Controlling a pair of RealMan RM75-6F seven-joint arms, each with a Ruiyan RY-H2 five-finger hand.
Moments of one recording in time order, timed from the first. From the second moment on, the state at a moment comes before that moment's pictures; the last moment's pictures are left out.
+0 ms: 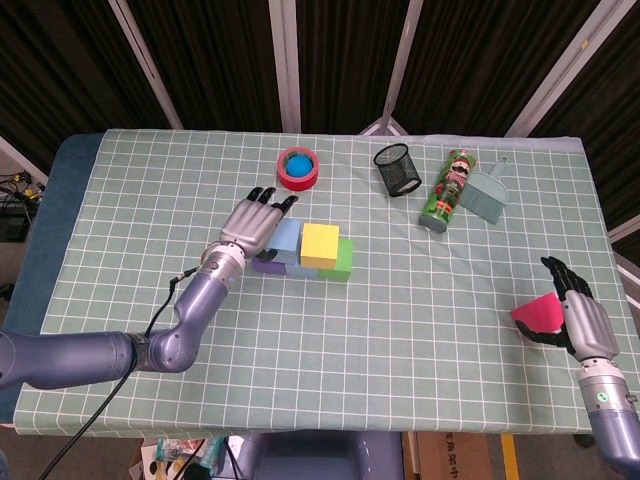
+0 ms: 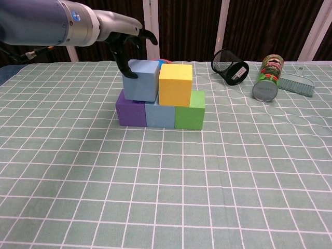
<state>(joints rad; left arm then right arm) -1.29 -1.40 -0.18 -1.57 0.36 0.90 0.68 0.25 -1.01 0.18 -1.80 -1.12 1.15 0.17</state>
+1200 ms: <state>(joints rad) -1.30 -1.42 -0.18 -1.58 0.33 0.93 0.70 0.25 -1.01 0.18 -1.79 -1.11 1.14 0.17</state>
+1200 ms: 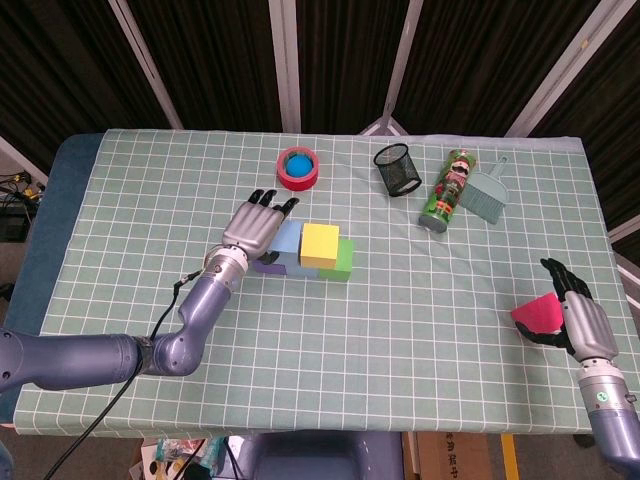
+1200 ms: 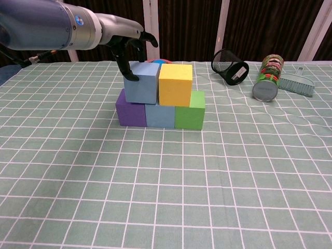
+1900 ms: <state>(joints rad) -1.29 -1.43 -0.19 -1.58 0.33 0.94 0.71 0.25 -1.02 0.18 -1.79 -1.11 1.14 0.17</state>
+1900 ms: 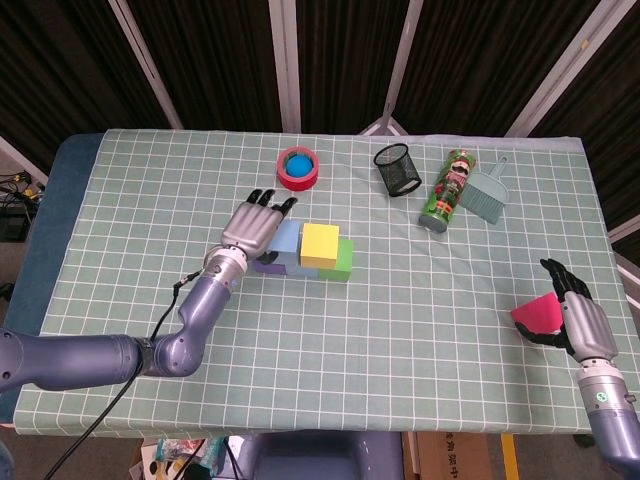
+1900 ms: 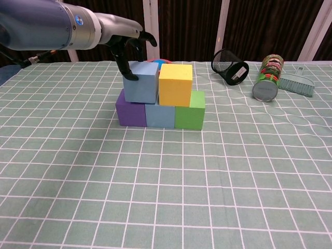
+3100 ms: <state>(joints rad) -1.29 -1.46 -0.20 -1.56 0.35 0.95 0.72 0.25 -1.02 0.18 -1.79 -1.11 1.13 0.17</state>
